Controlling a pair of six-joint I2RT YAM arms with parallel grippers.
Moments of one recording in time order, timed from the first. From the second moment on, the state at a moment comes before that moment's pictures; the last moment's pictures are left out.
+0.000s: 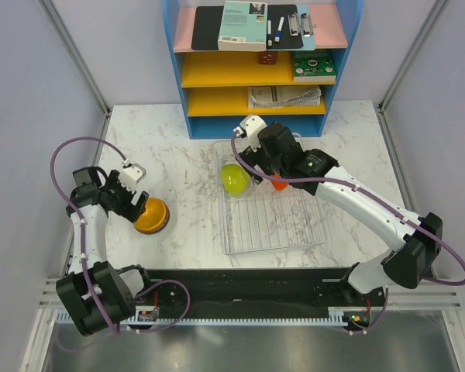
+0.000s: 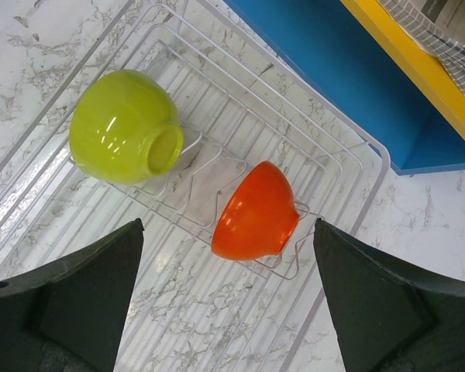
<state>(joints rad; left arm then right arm) 0.41 1.08 0.76 -0.68 0.52 0.92 0.78 1.47 1.44 -0.60 0.29 -0.16</state>
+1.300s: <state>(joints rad) 0.42 1.25 0.84 -0.79 0.60 1.04 0.78 1.47 1.44 -0.61 0.24 -0.15</state>
